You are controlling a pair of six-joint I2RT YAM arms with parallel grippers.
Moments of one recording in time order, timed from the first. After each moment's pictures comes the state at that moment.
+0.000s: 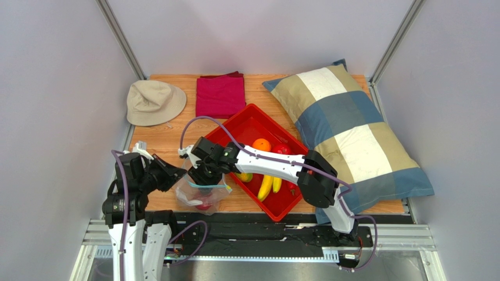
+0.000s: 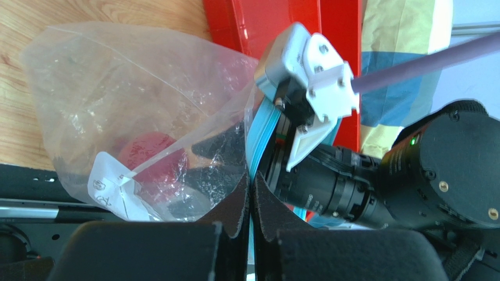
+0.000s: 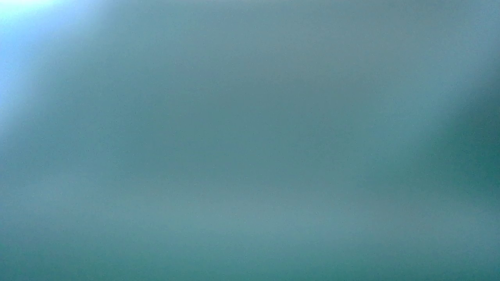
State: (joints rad) left arm 0.12 0.48 0.86 -1.08 0.40 -0.77; right arm 1.17 2.10 1.78 -0.64 -0.29 0.25
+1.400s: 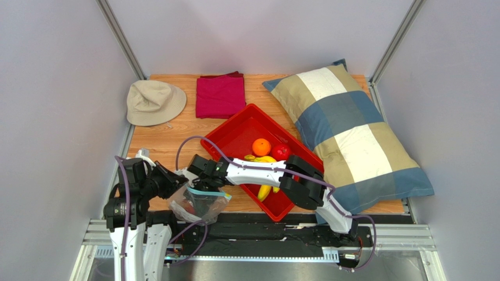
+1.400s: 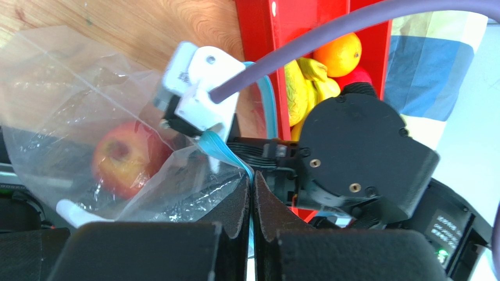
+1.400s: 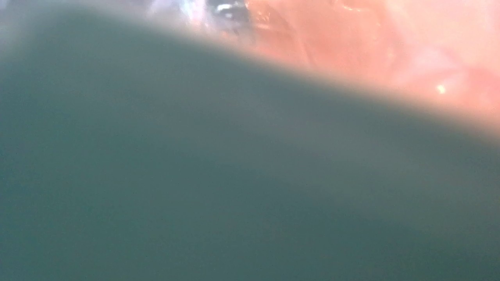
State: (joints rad) left arm 0.12 0.44 0.83 -1.18 0.39 -0.76; right arm 1.24 2.23 1.74 -0.56 -0.49 0.26
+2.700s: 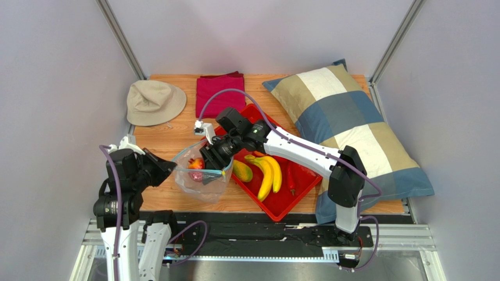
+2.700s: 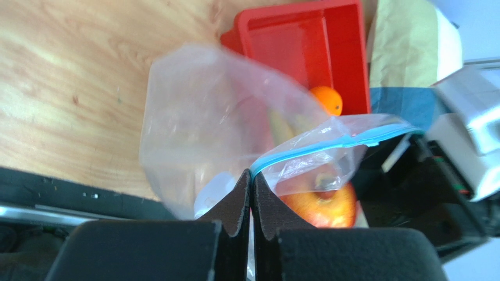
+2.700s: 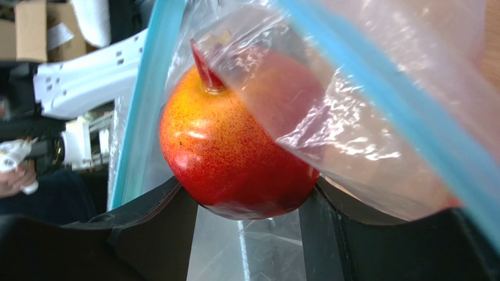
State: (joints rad) left arm 0.11 0.51 0.99 -1.12 0.23 -0.72; right arm 1.01 1.88 1.71 -0.59 -0.74 0.26
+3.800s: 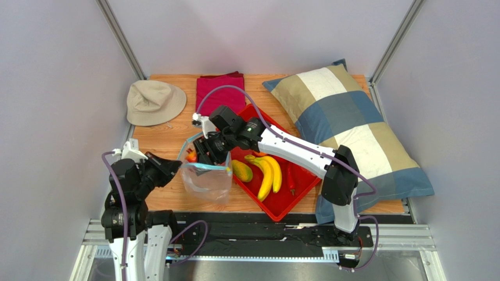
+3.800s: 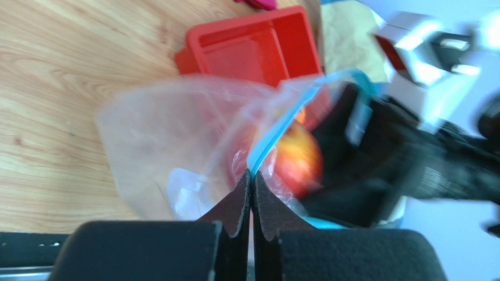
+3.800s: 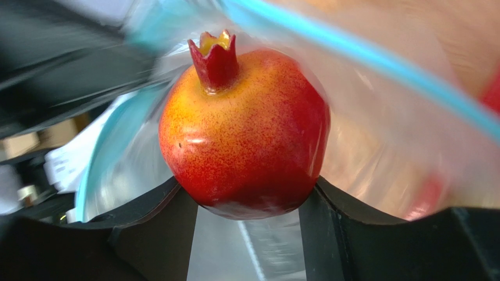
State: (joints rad) left arm 0.12 0.37 0.85 -0.93 0.33 -0.75; right arm 1.03 1.94 1.84 -0.65 -0.55 0.43
